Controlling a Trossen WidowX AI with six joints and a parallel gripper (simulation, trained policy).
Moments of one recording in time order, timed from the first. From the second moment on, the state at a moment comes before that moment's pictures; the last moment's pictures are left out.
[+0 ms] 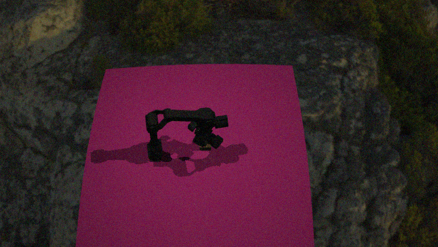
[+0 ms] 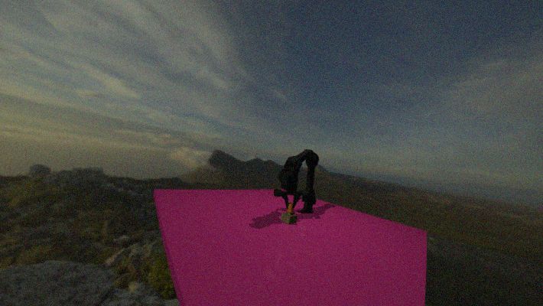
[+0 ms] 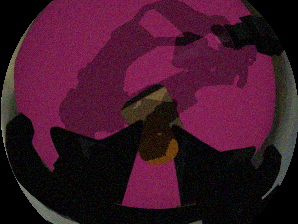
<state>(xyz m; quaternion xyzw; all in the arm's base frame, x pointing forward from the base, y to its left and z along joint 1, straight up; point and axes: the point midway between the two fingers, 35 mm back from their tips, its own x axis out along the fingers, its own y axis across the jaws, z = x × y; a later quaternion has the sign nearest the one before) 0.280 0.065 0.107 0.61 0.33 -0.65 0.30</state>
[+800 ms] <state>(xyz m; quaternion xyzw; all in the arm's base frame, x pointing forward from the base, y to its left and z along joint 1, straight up) 0.279 0.065 0.102 0.60 0.35 -0.64 0.32</state>
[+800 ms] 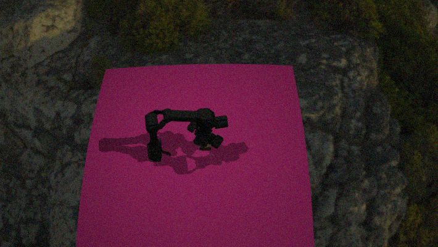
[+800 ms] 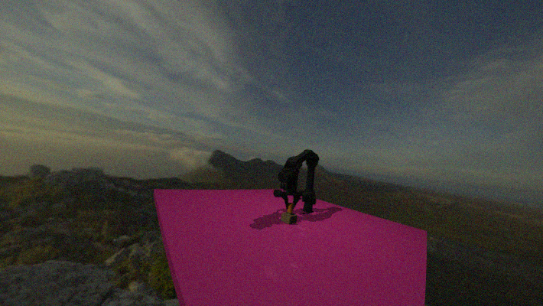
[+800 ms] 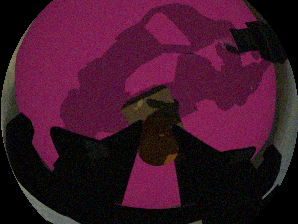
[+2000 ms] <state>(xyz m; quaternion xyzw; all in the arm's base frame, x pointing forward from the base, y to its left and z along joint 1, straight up) 0.279 0.065 0.100 0.60 0.35 -0.64 0.32</state>
